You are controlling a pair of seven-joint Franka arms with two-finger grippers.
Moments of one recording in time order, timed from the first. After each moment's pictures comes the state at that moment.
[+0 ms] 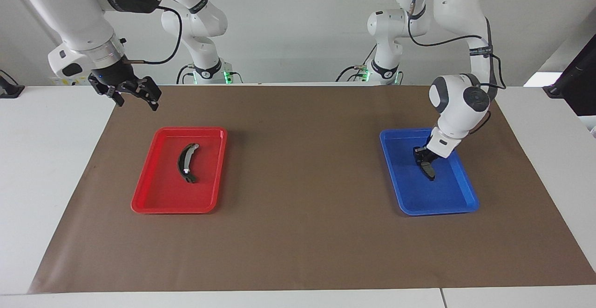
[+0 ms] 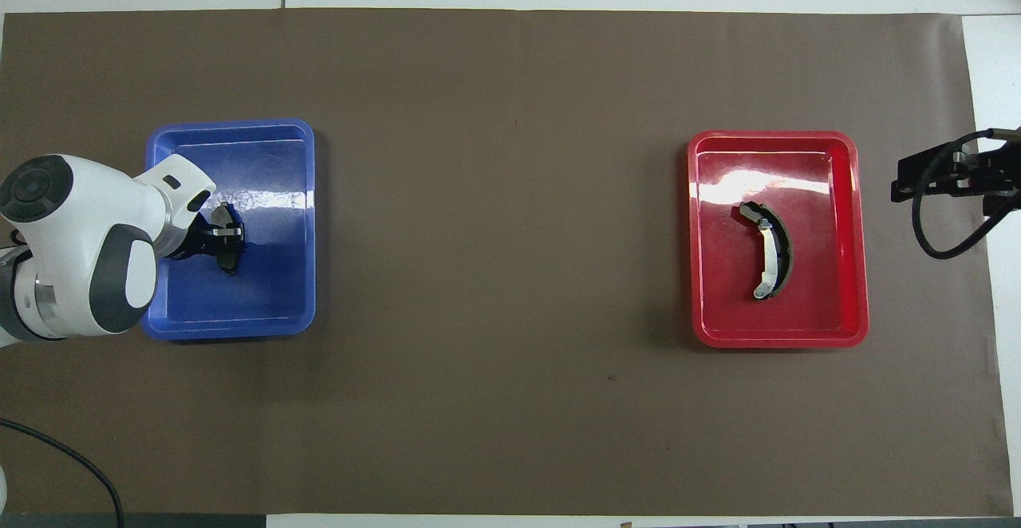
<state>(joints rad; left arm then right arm) -0.05 0.15 0.00 -2.19 -0.02 2.31 -0.05 -0.06 -0.02 0.01 -1.63 0.00 1.57 0.13</state>
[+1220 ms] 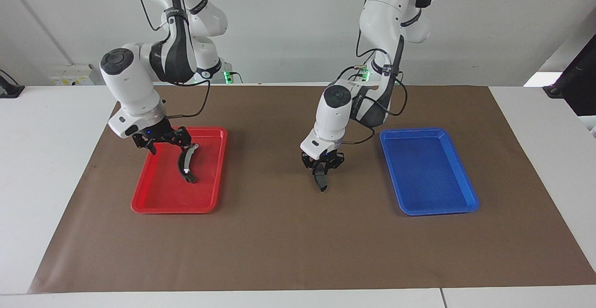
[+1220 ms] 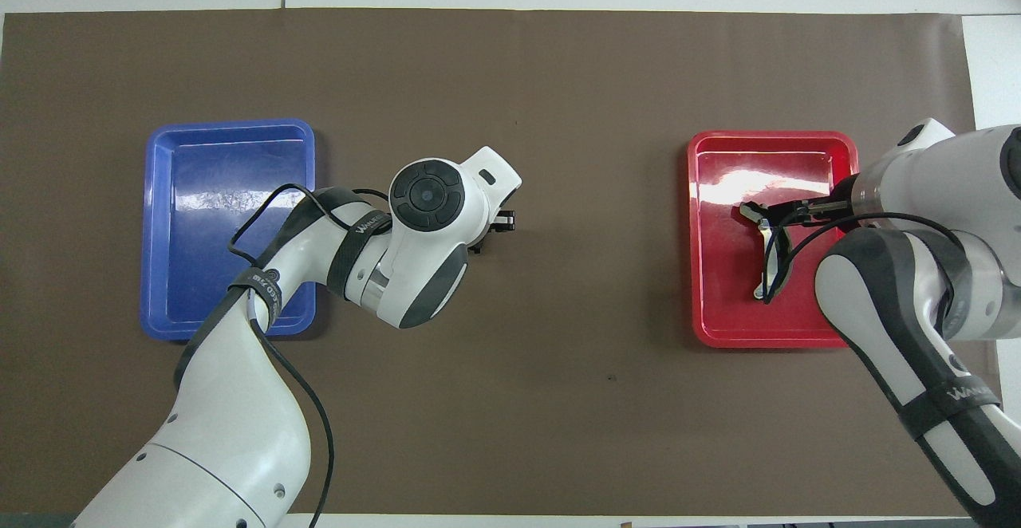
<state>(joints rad) -0.64 0.44 0.00 -1.83 -0.02 2.37 -0.53 -0.03 0.03 0.02 -2.18 0.00 2.28 -0.06</state>
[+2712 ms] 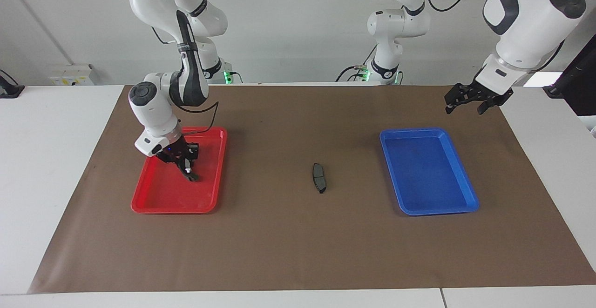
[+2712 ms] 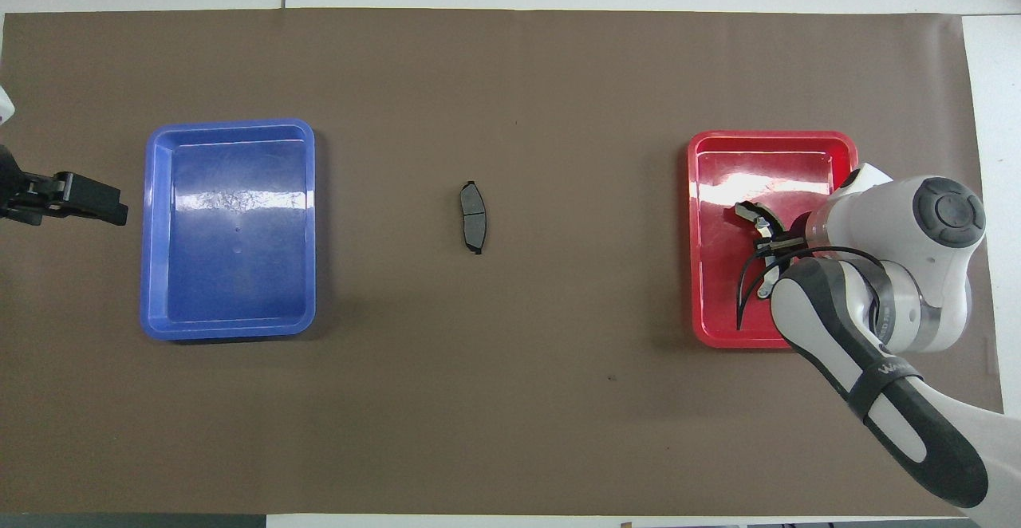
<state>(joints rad) -0.04 -0.01 0.03 -1.67 -0.02 1.58 0.09 -0.03 0.13 0.02 -2.28 0.02 2.41 -0.15</state>
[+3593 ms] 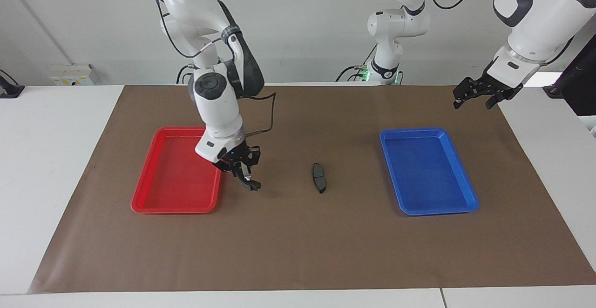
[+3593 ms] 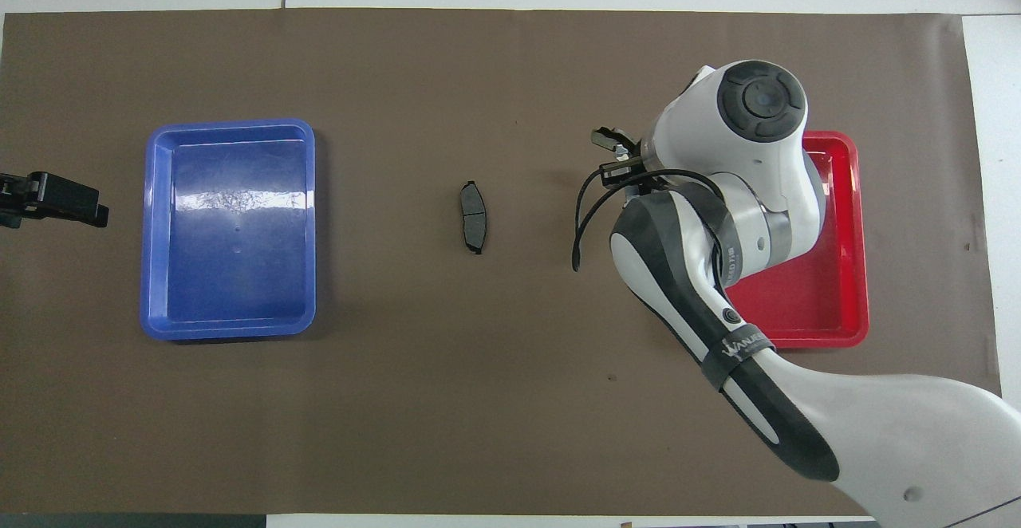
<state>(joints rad) -0.03 -0.01 0.03 -1.65 -0.02 1.56 0.09 0.33 0.36 0.03 -1.72 0.03 2.17 0.17</state>
